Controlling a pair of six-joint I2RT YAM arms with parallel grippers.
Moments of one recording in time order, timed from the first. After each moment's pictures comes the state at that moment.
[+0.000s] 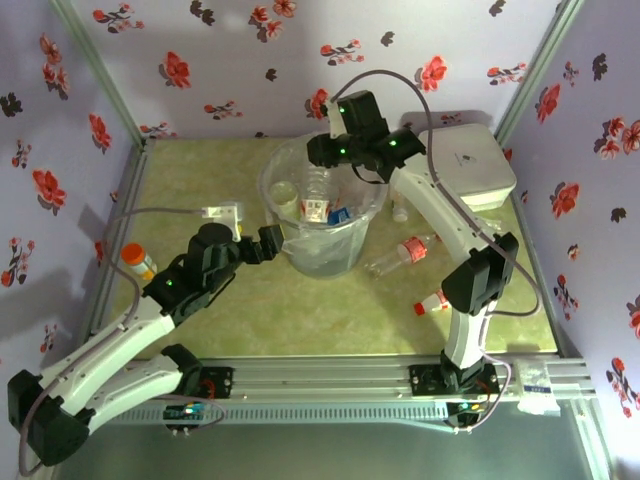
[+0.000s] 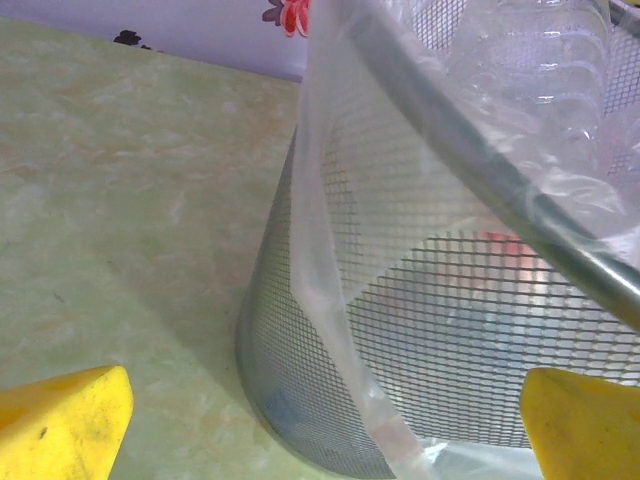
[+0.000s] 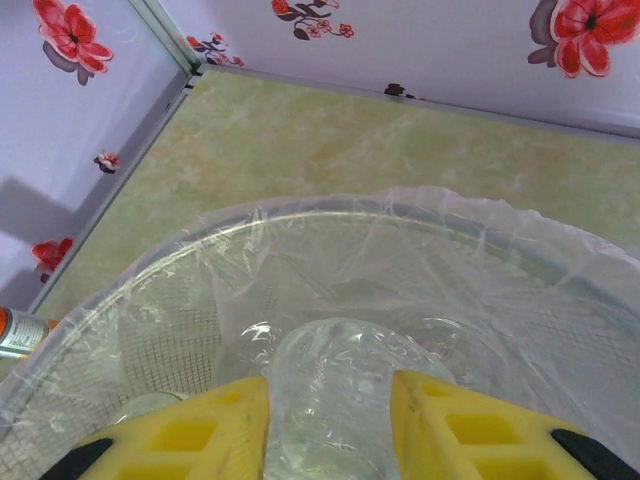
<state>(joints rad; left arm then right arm) -0.72 0.87 0.72 -0.26 -0.26 -0.55 0.61 1.87 2.03 -0.80 -0.16 0.27</state>
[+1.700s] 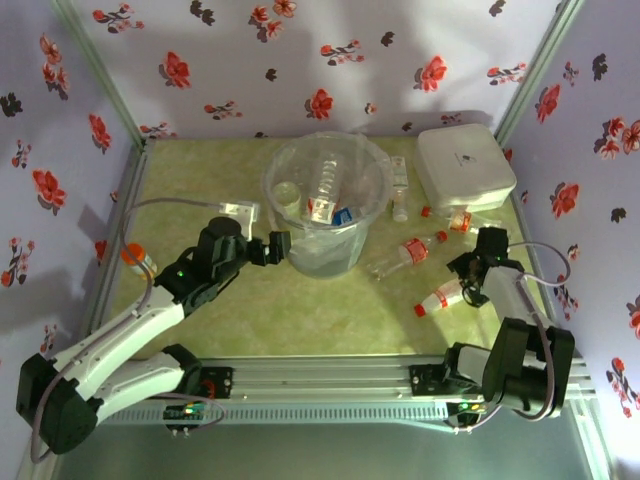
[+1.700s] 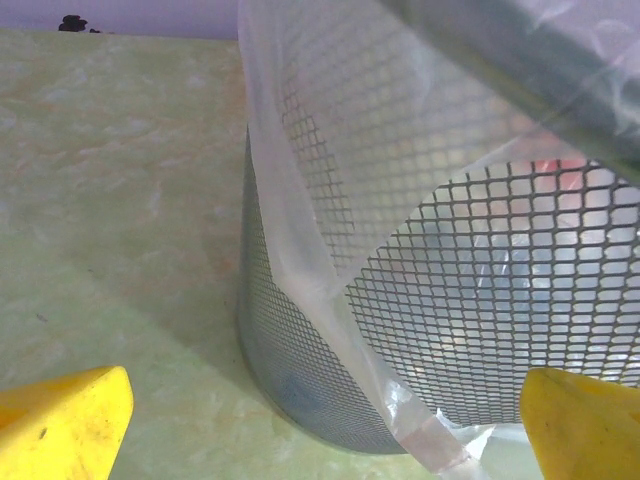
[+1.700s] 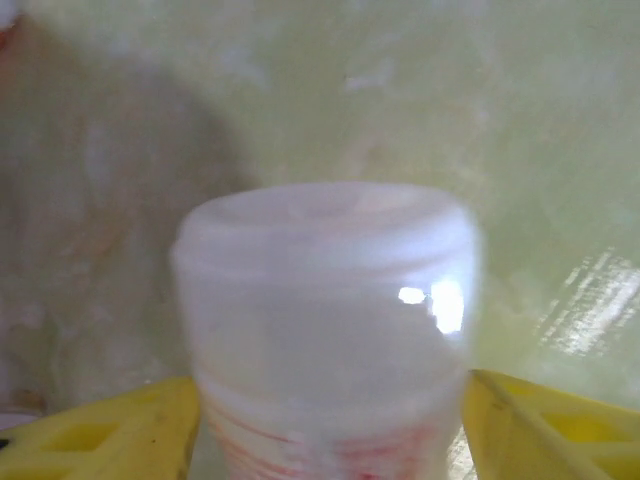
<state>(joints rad) -0.70 0.96 0.73 -0.23 -0.15 -0.38 -0.22 1.18 0.57 -0.55 0.00 0.80</state>
